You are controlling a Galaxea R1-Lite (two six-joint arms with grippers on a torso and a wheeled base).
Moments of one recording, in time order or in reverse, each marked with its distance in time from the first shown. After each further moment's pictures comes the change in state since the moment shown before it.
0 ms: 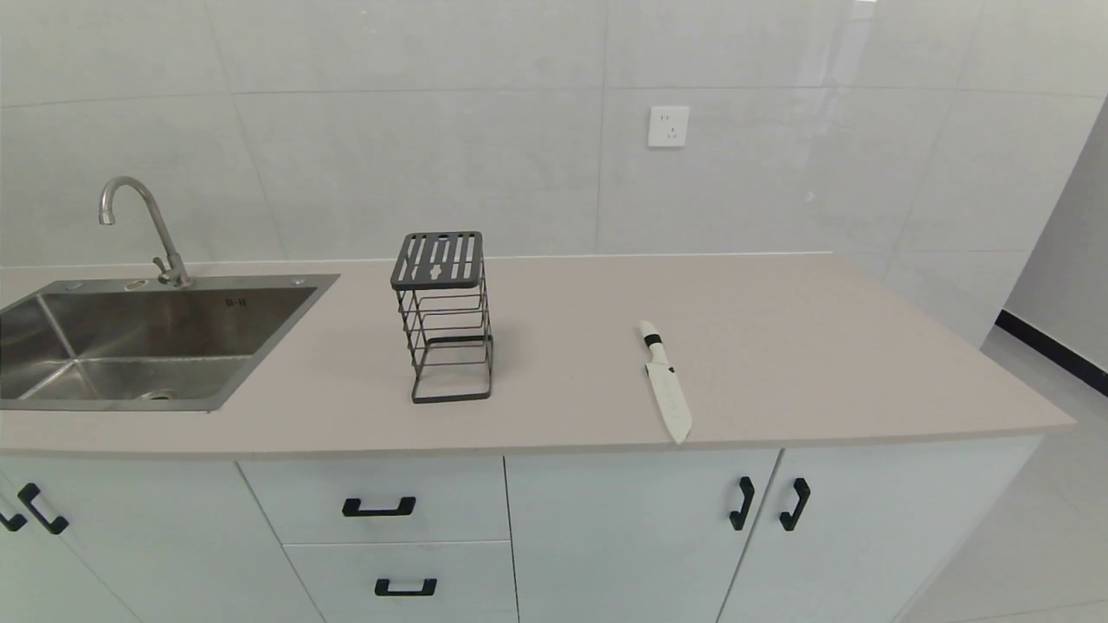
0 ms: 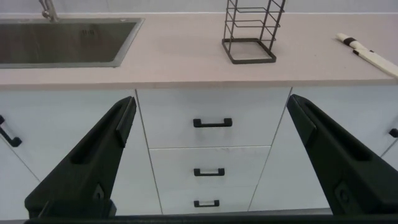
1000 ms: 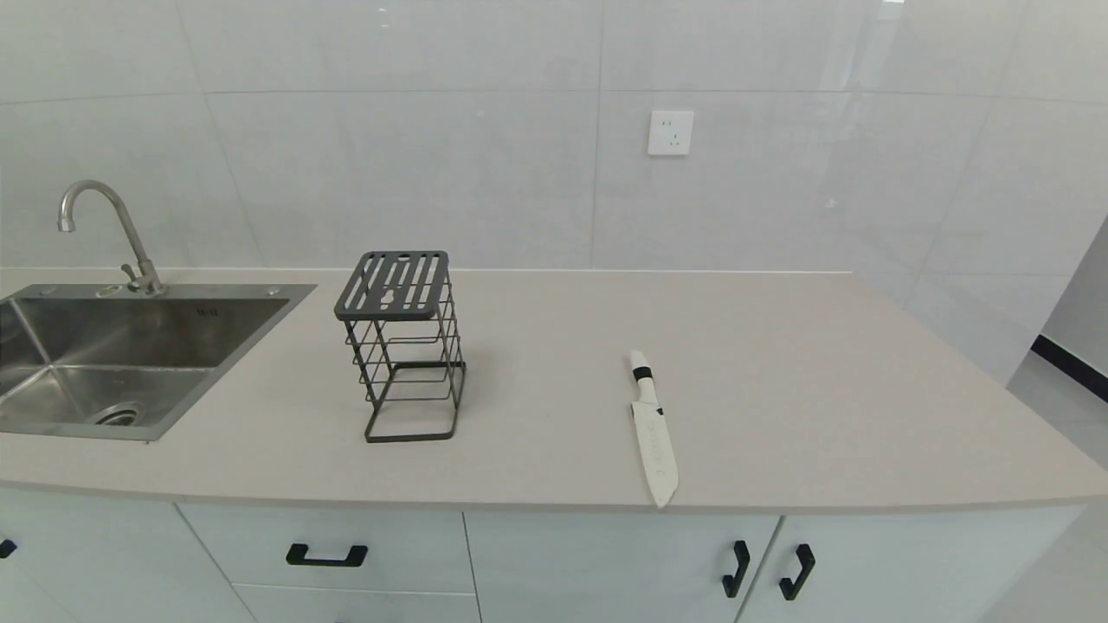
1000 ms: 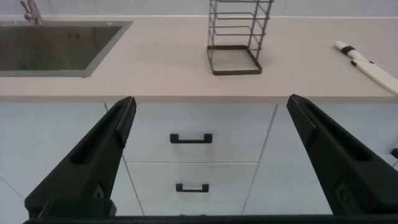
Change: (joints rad) left arm 0.000 0.000 0.000 0.000 0.001 -0.001; right arm -0.001 0.000 0.000 0.000 0.001 0.002
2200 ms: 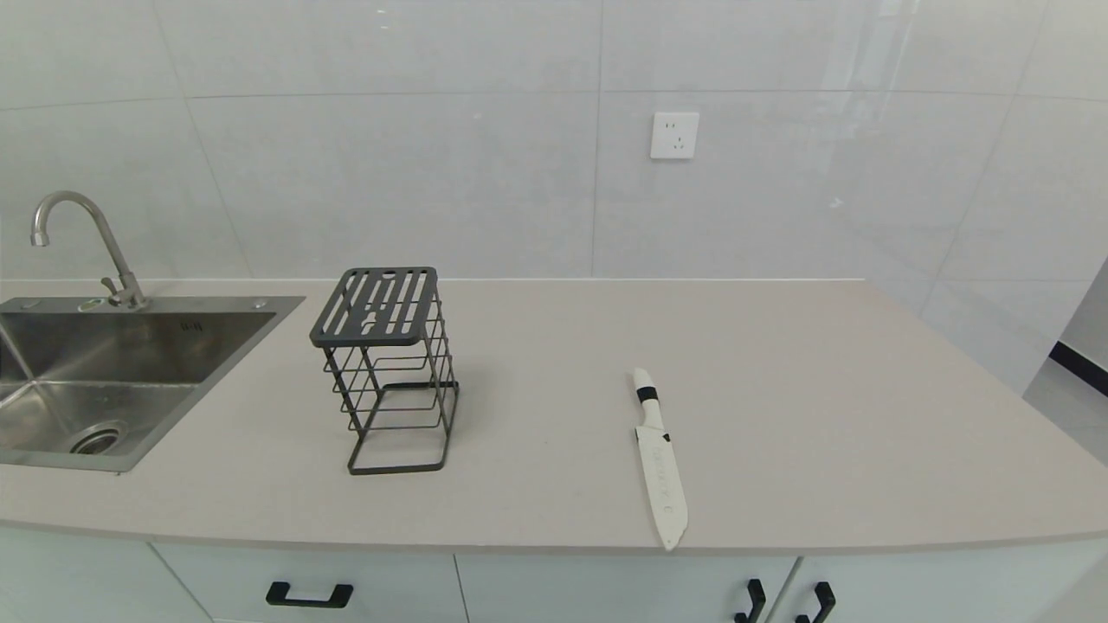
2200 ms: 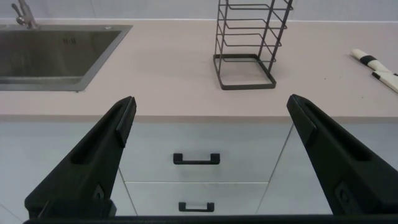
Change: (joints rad) left arm 0.001 0.000 0.000 -0.001 0.000 -0.002; right arm 0.001 0.000 0.000 0.000 -0.001 -0.002
